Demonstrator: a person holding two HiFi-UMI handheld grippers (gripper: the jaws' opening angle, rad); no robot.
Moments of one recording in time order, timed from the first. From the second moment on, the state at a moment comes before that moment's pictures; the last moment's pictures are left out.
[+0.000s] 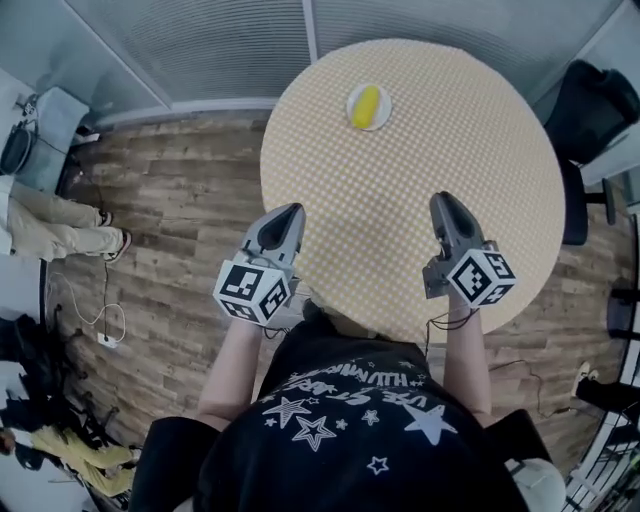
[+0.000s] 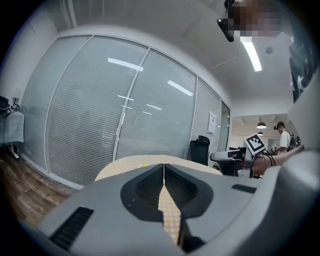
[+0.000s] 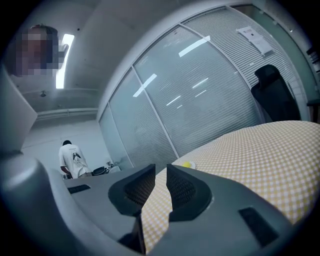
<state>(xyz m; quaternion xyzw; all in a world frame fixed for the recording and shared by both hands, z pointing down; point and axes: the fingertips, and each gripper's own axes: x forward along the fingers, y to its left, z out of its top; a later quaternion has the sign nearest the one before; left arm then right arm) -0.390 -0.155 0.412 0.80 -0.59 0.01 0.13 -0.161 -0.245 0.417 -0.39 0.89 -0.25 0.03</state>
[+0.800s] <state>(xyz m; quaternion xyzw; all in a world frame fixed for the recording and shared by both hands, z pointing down) -0.371 -0.198 0.414 0.82 -0.55 0.03 0.14 -0.146 -0.246 0.434 -0.42 0.86 -0.28 0.03</state>
